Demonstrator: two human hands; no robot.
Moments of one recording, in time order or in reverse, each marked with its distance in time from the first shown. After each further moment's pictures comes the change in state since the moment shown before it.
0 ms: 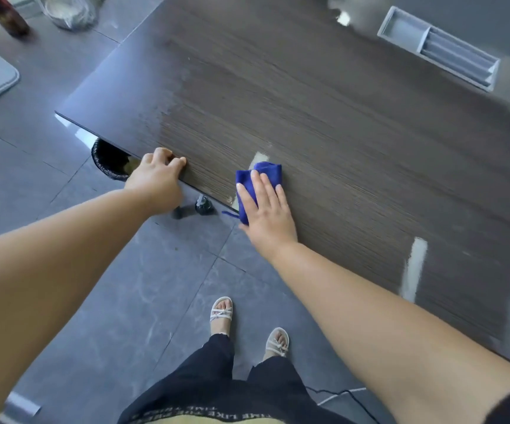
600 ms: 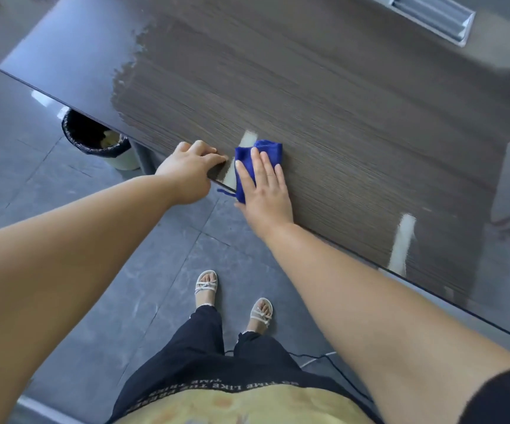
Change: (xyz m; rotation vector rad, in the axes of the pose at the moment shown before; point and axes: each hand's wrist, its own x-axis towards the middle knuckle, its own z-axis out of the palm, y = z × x) left_hand -0.037 0.108 0.035 -0.031 -0.020 0.280; right_hand -0.057 0.046 -0.010 0.048 -0.137 0.068
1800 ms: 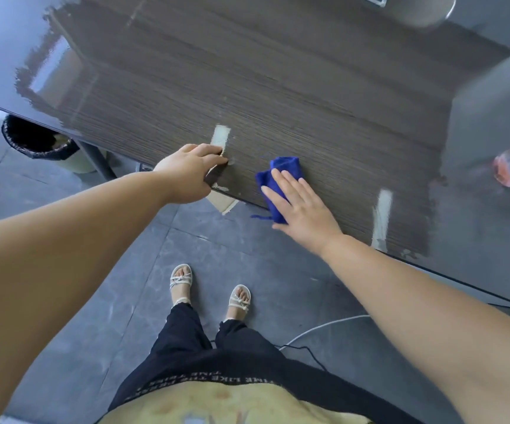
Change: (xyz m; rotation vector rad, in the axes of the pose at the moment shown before) left_hand -0.003 0.115 0.031 0.018 -0.115 0.201; right_hand -0.140 0.159 0.011 -0.076 0.121 -0.170
